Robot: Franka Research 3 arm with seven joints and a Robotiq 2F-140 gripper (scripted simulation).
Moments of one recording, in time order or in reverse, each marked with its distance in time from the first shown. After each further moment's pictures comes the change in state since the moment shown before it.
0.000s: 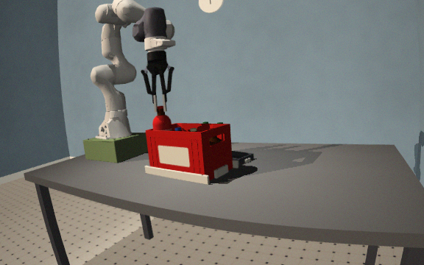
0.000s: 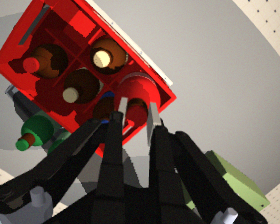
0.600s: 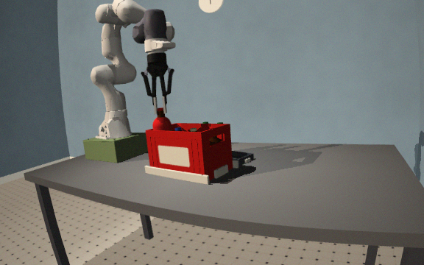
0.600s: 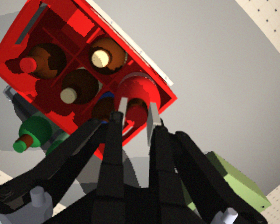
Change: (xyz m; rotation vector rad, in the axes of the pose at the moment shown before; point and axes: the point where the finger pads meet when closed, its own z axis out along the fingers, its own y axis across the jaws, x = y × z) arm -0.001 0.001 0.008 -0.002 -0.003 0.000
